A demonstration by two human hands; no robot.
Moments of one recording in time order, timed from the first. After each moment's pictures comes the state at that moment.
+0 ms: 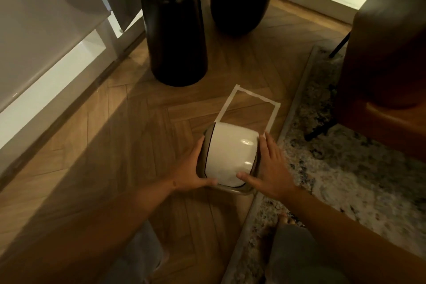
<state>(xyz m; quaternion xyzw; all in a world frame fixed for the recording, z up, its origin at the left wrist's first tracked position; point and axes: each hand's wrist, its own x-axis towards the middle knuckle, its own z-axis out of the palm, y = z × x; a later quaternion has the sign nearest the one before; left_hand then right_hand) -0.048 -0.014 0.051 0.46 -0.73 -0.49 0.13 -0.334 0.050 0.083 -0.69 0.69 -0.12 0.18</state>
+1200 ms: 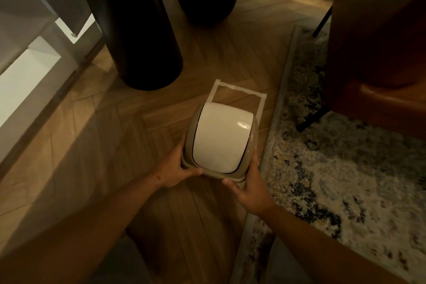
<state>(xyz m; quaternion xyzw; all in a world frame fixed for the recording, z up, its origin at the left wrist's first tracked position) -0.082 -0.087 0.004 0.46 -0.69 -0.55 0.12 -0.327 0.050 0.013 -0.52 0.67 -0.37 0.38</state>
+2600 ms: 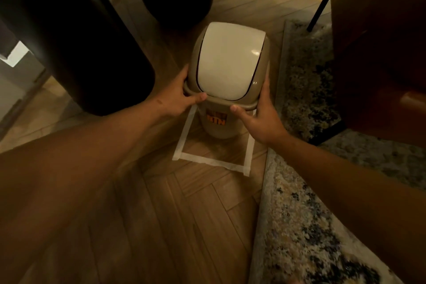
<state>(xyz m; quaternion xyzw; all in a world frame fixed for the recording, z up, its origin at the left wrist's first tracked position) -0.262 -0.341 0.019 0.38 -0.76 -0.50 0.17 -0.477 -0.195 -0.002 -0.51 0.67 -0.44 0.30</state>
